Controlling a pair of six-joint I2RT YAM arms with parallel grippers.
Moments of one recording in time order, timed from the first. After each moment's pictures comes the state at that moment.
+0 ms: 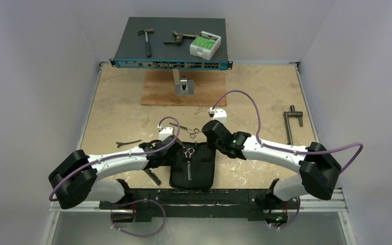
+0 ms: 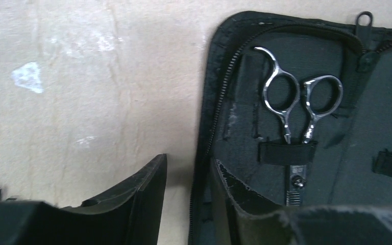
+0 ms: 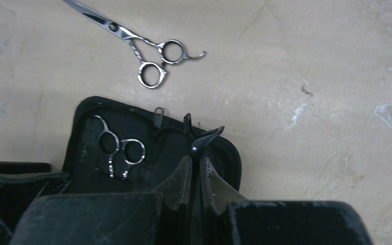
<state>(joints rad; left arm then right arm) -0.91 1.28 0.57 -0.42 -0.37 -0.87 0.96 1.40 0.88 -0.31 0.44 0.70</state>
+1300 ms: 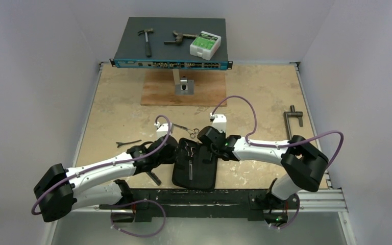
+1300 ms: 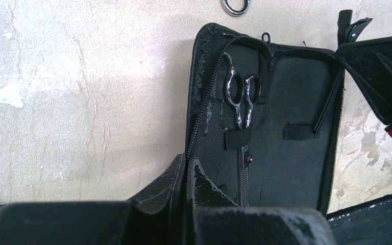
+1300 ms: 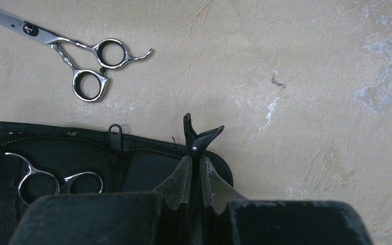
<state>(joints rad) -0.95 1.08 0.57 -0.38 -0.34 -0.86 0.98 1.54 0.82 -0.26 0.61 0.79</state>
